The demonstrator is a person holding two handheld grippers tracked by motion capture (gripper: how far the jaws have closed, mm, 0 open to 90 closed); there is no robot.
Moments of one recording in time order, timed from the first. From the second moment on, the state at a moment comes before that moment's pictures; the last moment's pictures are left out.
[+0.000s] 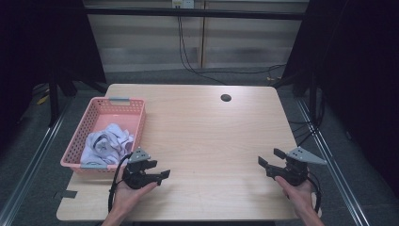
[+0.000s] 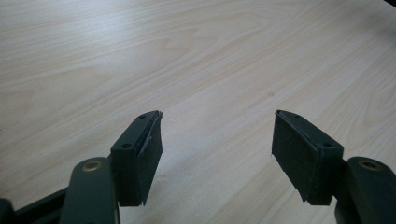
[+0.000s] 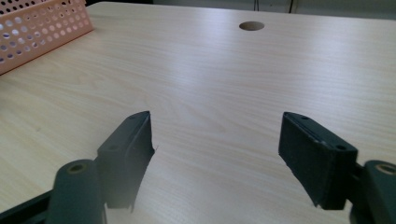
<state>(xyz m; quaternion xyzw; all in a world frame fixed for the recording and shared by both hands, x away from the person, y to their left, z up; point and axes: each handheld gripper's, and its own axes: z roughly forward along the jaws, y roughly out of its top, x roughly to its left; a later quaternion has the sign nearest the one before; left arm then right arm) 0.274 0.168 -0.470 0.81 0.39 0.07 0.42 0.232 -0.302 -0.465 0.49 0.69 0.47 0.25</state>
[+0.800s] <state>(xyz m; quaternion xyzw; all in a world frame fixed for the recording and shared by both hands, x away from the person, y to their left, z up) 0.267 0.186 -0.441 0.80 0.41 0.09 0.43 0.228 -0.300 -0.461 0.47 0.73 0.46 0.20</state>
